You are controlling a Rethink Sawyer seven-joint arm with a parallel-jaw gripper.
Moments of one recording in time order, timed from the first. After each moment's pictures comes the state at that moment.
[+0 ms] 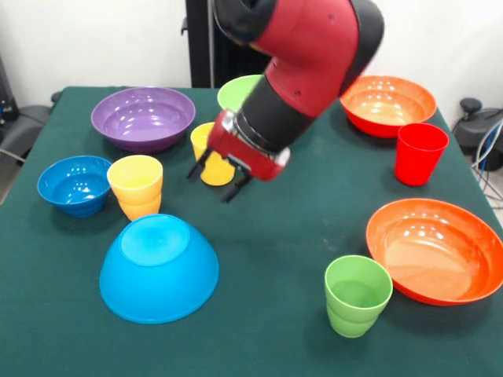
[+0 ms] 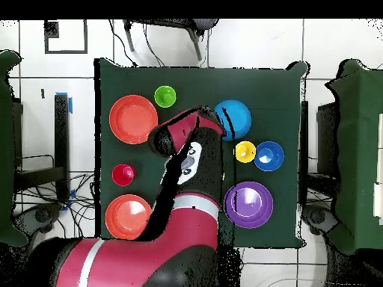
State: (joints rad) arm 0.00 -0.34 -0.19 1.21 -0.59 0.76 2.30
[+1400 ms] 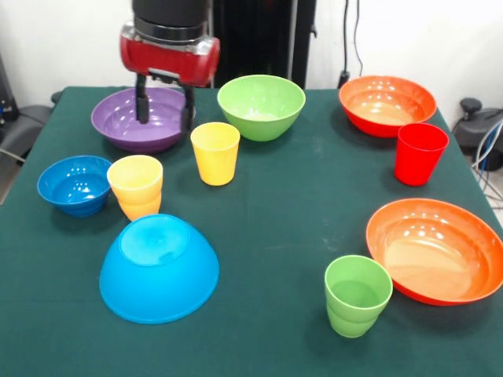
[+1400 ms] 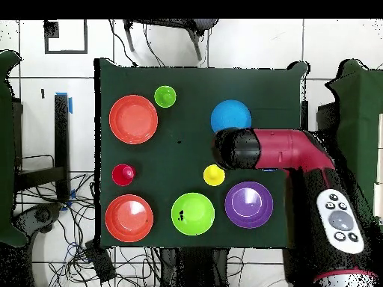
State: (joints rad) arm -0.59 -0.76 0.31 1.62 -0.48 0.70 1.96
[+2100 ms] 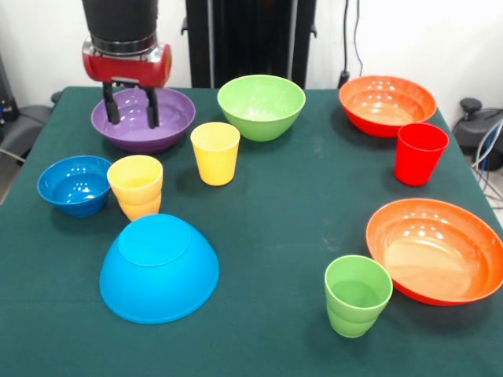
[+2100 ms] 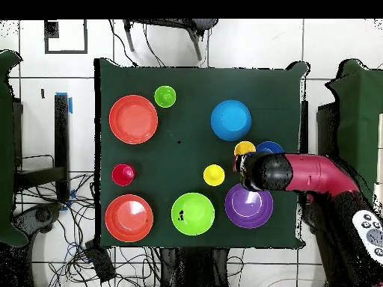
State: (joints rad) arm -0.84 -0.71 0.46 1.74 -0.60 0.68 1.84
